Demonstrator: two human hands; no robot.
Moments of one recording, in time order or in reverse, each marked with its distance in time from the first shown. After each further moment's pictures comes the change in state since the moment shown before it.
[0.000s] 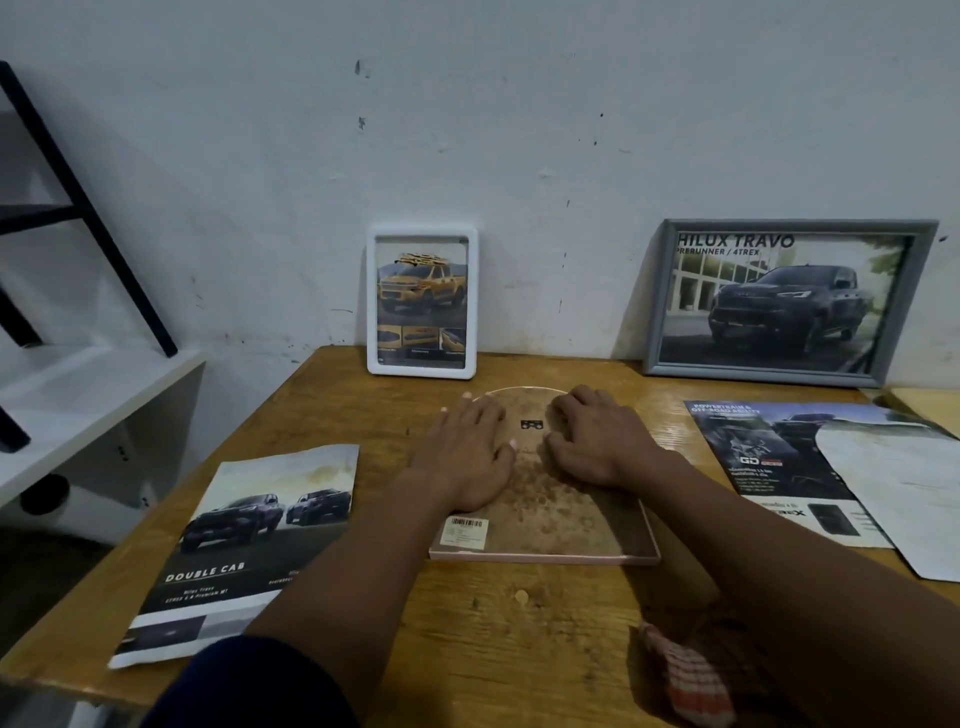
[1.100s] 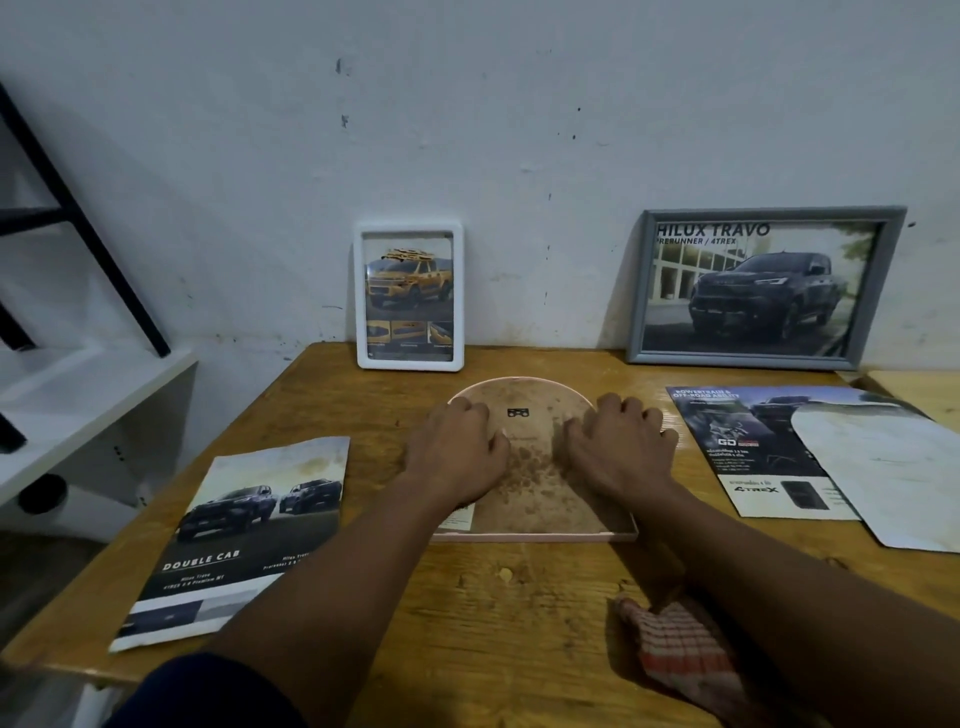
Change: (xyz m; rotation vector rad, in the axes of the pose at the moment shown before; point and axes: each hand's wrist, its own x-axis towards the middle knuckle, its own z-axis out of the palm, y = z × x) left_hand -0.003 0.014 0.008 0.045 0.254 -0.066; right_hand -0.040 0.007 0.012 0.194 0.283 0.378
